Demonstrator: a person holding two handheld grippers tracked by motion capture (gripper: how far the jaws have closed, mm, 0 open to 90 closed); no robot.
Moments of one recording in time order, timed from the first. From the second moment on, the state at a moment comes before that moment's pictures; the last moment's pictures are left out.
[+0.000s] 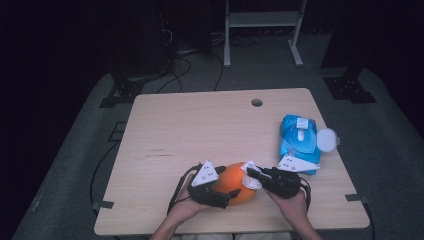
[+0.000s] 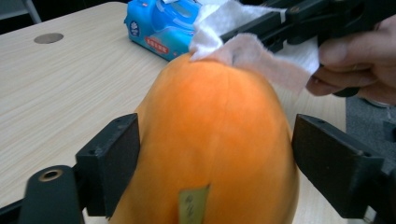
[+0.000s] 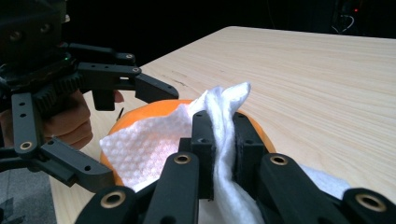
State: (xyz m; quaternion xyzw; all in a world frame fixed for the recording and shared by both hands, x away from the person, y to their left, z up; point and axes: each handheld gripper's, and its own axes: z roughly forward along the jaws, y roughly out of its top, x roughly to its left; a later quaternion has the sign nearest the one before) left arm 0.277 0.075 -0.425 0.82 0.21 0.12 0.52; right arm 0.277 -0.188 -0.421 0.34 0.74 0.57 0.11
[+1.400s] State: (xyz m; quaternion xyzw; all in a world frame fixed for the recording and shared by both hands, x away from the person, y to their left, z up) left arm 0.279 0.080 -0.425 0.82 0.21 0.11 0.52; right arm 0.276 -0.184 -0.425 0.33 0.74 0.57 0.11
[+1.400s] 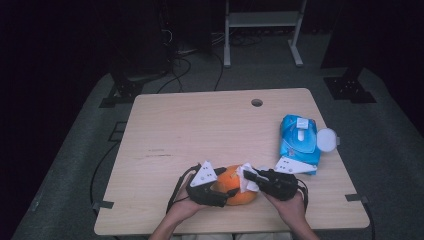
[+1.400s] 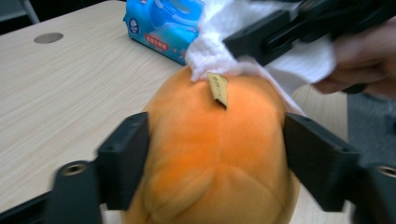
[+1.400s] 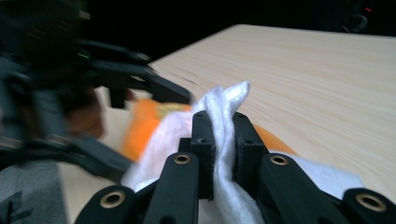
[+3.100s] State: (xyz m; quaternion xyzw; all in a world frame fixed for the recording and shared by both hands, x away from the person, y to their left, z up) left arm 0.285 0.083 -0.433 0.81 0.22 0.09 0.54; right arm 0.263 -0.180 -0.413 0.31 0.74 0.58 0.14
